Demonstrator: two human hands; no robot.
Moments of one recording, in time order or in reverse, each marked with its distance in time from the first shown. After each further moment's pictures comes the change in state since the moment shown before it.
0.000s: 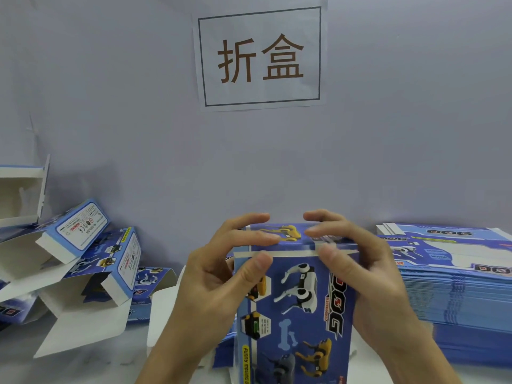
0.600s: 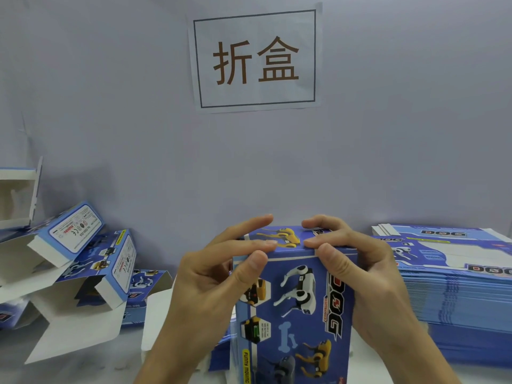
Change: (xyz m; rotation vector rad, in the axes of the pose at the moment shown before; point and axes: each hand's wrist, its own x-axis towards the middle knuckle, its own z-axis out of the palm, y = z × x) left_hand 0.001 -0.006 0.002 -0.016 0.011 0.025; right_hand 0.001 0.000 -0.005 0.003 -0.031 -0.001
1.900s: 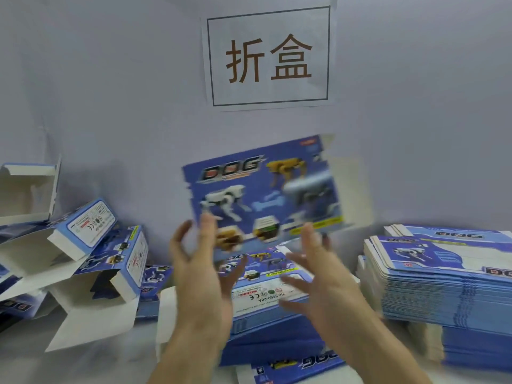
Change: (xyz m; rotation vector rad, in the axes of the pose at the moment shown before) left_hand 0.011 -0.012 -0.004 -0.338 0.712 -0.363; right_hand 0.008 0.026 0.042 -0.021 0.196 0.534
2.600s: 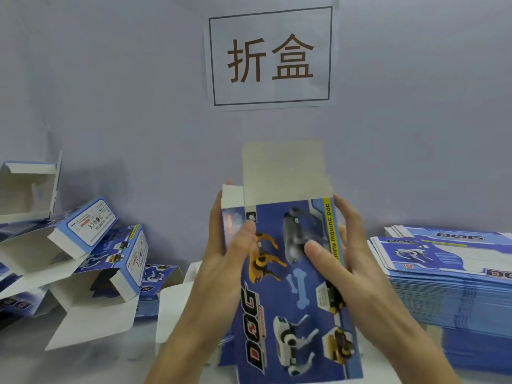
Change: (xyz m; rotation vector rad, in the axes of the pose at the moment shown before) left_hand -0.005 0.001 -0.002 0.276 -0.515 0.079; right_hand -0.003 -0.009 -0.036 -0.415 -0.116 -0.587
